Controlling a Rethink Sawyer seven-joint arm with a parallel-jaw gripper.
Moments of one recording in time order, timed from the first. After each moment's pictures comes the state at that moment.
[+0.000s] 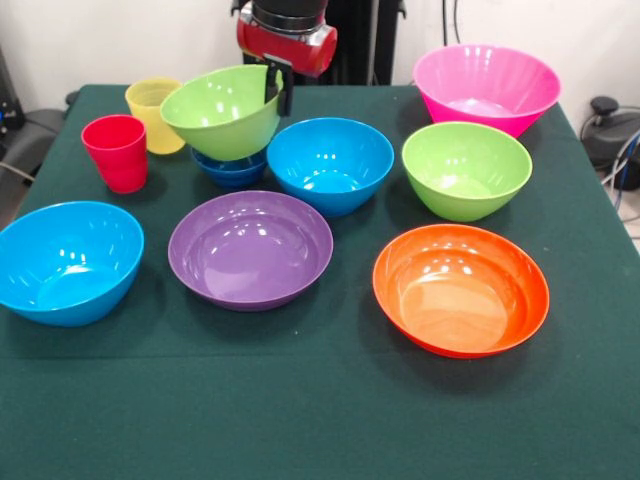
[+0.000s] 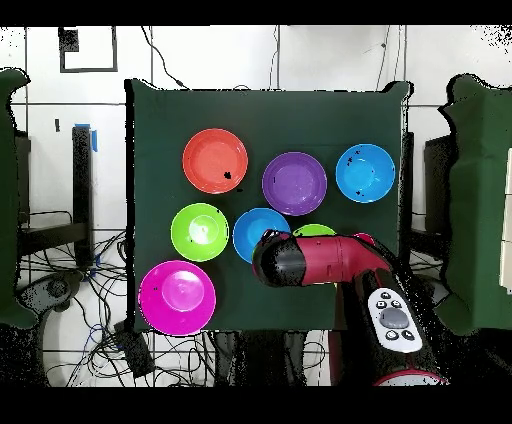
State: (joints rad) arm -0.44 -0.73 0.12 1.89 -0.46 0.44 2.24
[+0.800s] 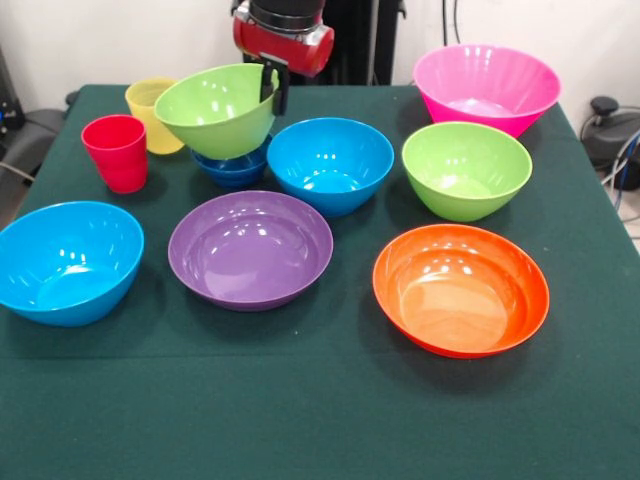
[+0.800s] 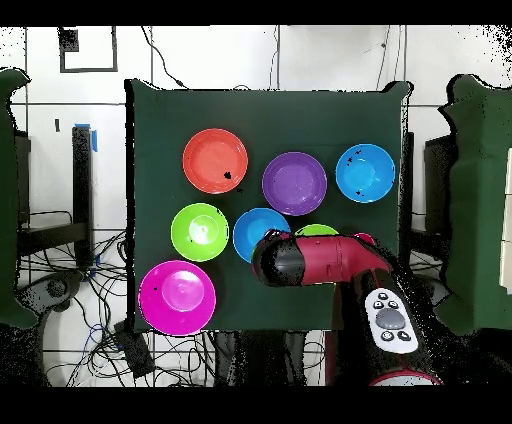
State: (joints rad) arm -0.42 -0.73 0.08 1.87 -0.46 0.44 2.24
